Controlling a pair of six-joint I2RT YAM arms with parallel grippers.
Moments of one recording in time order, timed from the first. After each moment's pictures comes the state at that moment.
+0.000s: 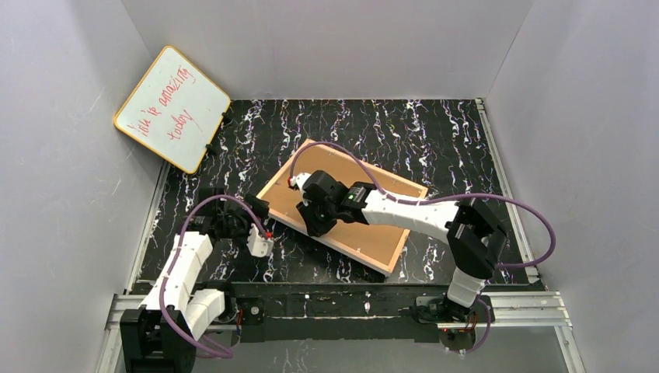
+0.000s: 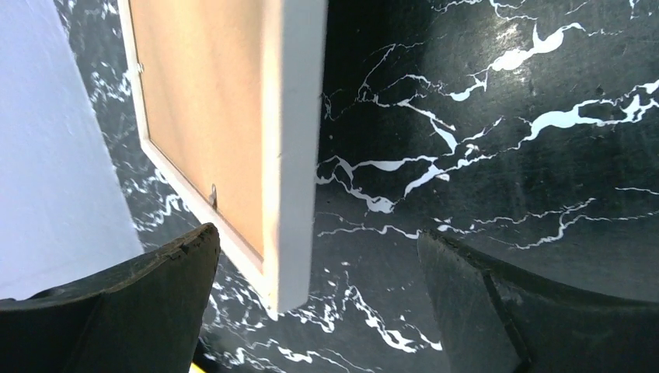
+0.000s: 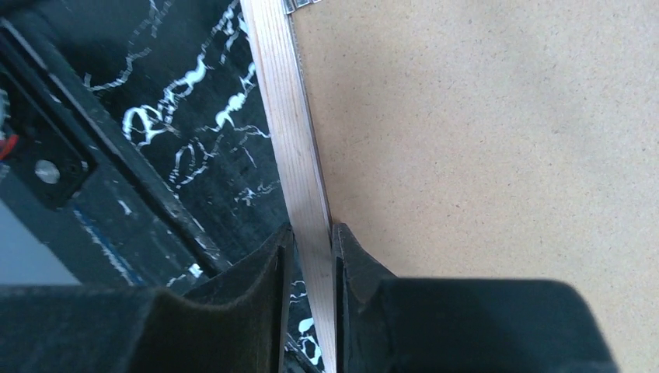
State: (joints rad) left arm -0.03 0.95 0.59 -0.73 0.71 1.94; right arm 1.10 1.73 1.28 -0.48 -0.09 0.26
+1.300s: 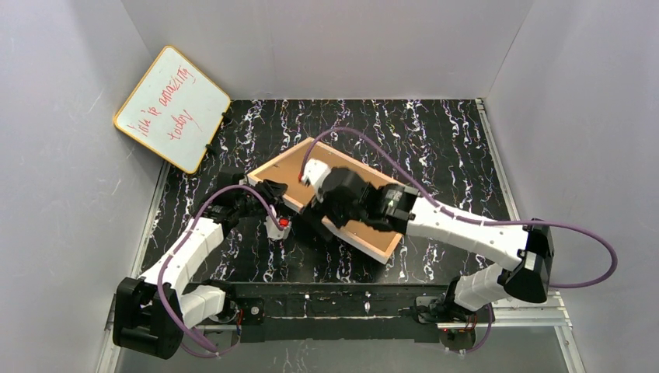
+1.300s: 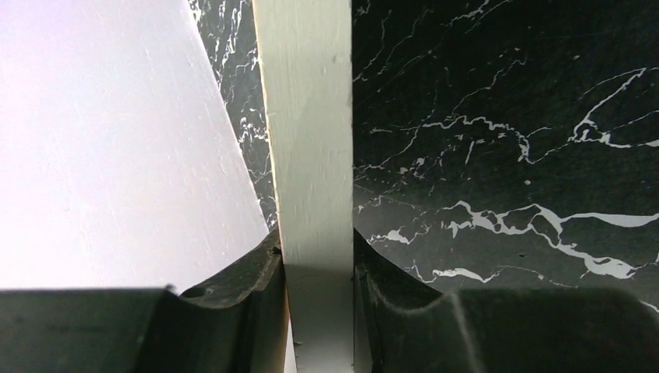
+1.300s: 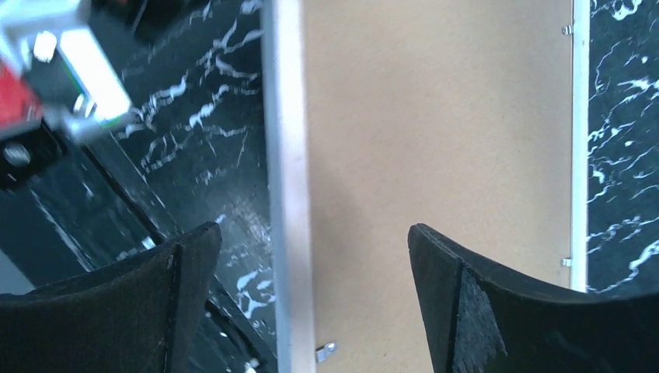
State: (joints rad) left arm -0.25 1.08 0.62 -0.27 0.69 1.90; right arm 1.12 1.43 1.35 -0.63 0.13 0.09
